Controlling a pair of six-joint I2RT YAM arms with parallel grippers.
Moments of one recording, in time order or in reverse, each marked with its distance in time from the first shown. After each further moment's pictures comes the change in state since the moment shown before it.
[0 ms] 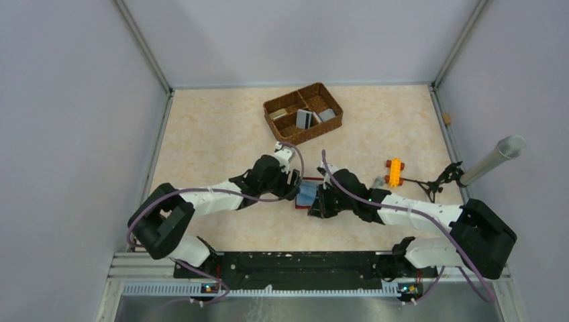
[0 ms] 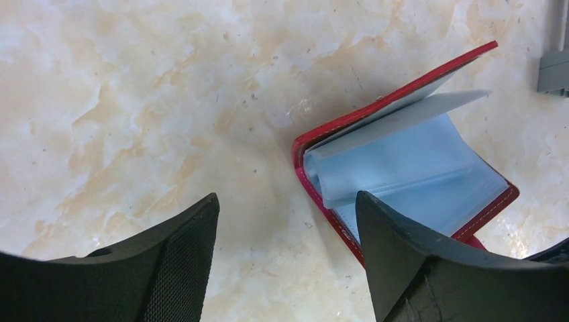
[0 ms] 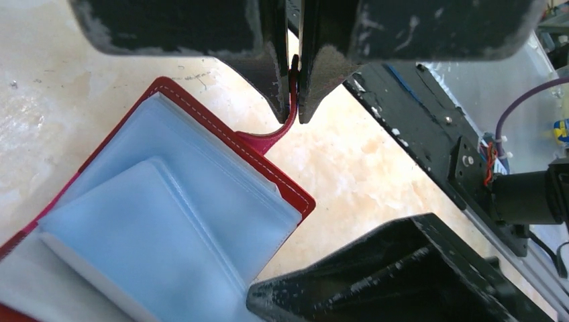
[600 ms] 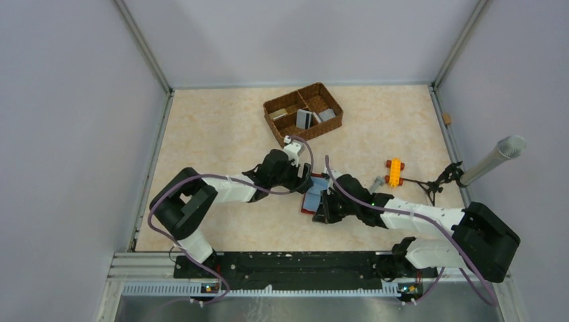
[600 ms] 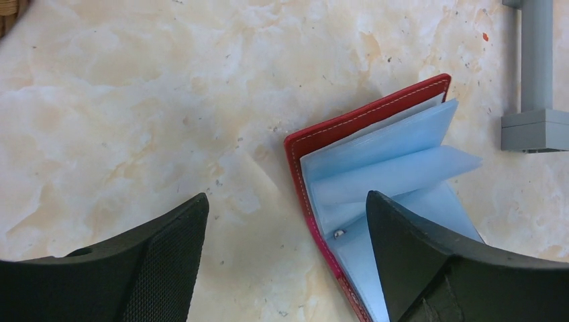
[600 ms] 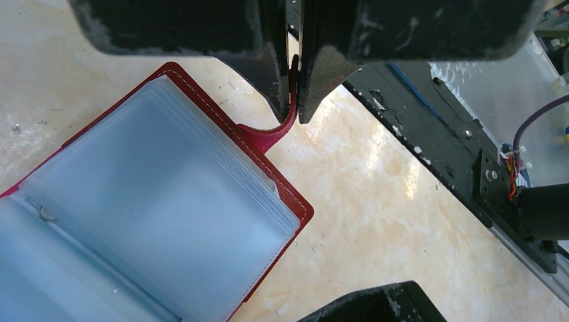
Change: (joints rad) left arm 0.000 0.196 0.092 0.196 0.062 -0.040; right arm 0.000 -0.031 -0.068 -0.022 -0.003 0.018
